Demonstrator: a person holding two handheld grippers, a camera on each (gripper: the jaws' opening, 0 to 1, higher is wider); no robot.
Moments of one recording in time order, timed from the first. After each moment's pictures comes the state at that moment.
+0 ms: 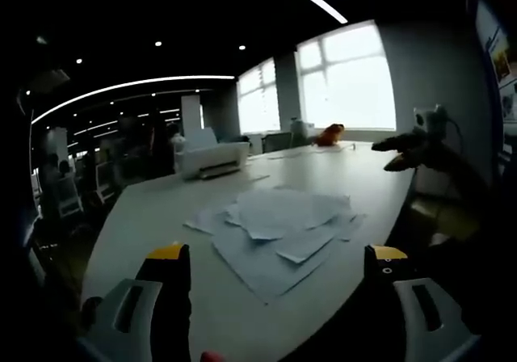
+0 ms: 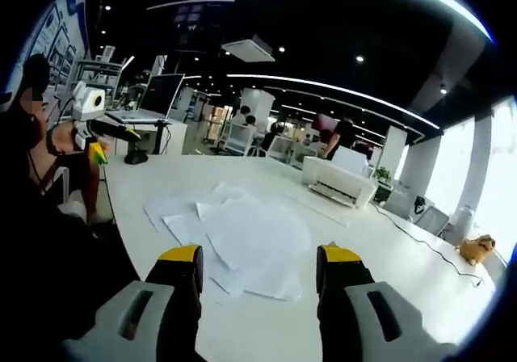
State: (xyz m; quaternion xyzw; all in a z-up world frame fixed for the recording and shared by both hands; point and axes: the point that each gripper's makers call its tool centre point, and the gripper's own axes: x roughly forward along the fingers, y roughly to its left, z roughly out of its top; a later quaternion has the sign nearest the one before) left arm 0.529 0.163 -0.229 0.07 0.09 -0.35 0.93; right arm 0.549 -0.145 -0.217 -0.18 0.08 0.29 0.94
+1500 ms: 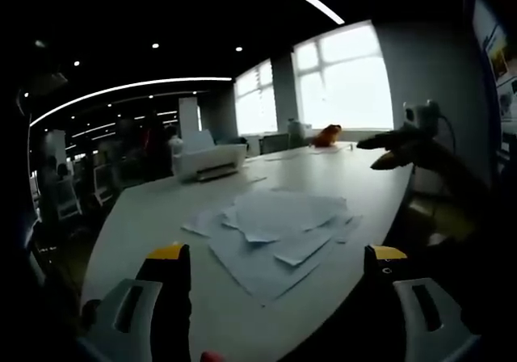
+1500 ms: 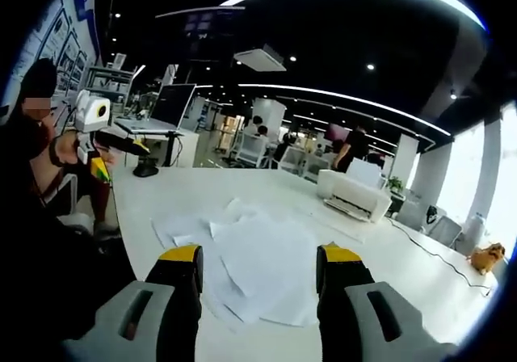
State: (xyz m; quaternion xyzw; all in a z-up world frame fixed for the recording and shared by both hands) left arm 0.526 0.157 -0.226 0.08 0.08 -0.35 0.93; right arm 0.559 -0.107 -0.205 -0.17 0.06 0.32 0.93
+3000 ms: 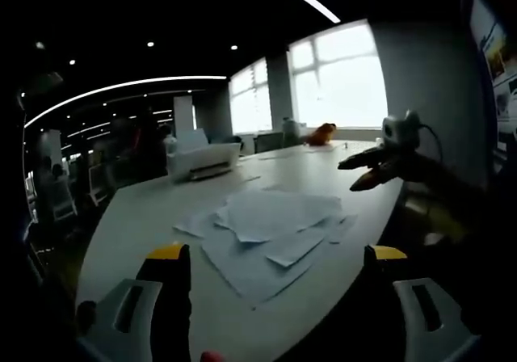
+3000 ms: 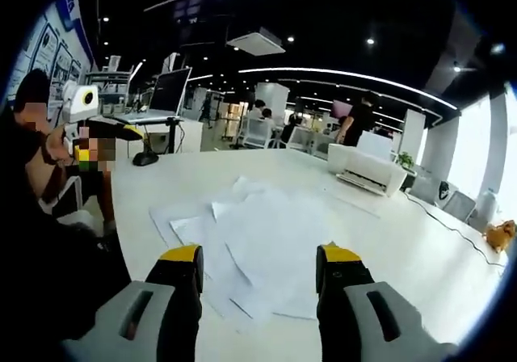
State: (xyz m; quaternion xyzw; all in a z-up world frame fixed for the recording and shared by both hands) left arm 0.524 0.147 -0.229 0.08 0.09 -0.36 0.92; right arm 0.582 -0.096 -0.254 -0.14 0.12 0.34 0.92
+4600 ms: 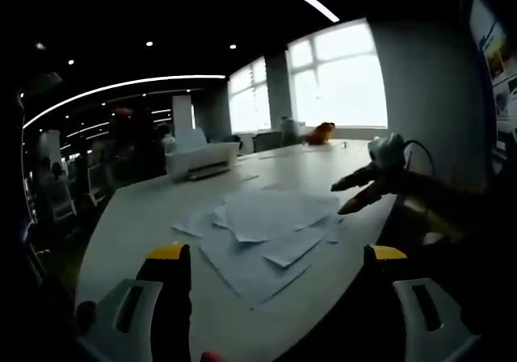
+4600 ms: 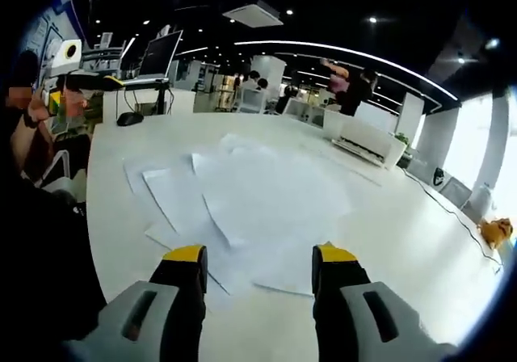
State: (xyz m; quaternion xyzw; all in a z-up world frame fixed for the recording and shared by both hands) left arm 0.524 0.144 -0.230 0.08 0.09 -0.37 0.92; right arm 0.609 -0.113 -0.324 -0.18 0.19 0.31 0.92
